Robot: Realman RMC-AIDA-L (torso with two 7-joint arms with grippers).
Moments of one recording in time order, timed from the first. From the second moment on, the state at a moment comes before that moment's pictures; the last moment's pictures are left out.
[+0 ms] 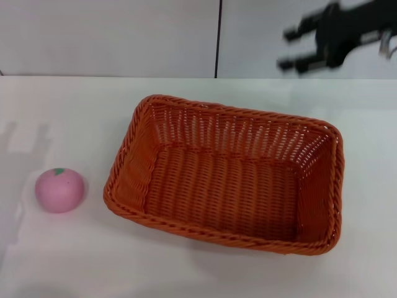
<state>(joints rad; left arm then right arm) -0.19 -2.07 -0.65 -0.15 -1.05 -1.76 2.35 0.90 1.97 -0.77 -0.89 -2.35 -1.54 1.54</state>
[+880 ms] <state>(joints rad) -0.17 -2.05 -0.04 0.34 -1.05 -1.75 2.31 0.21 2.06 -0.48 -0.57 -1.11 -1.73 1.26</state>
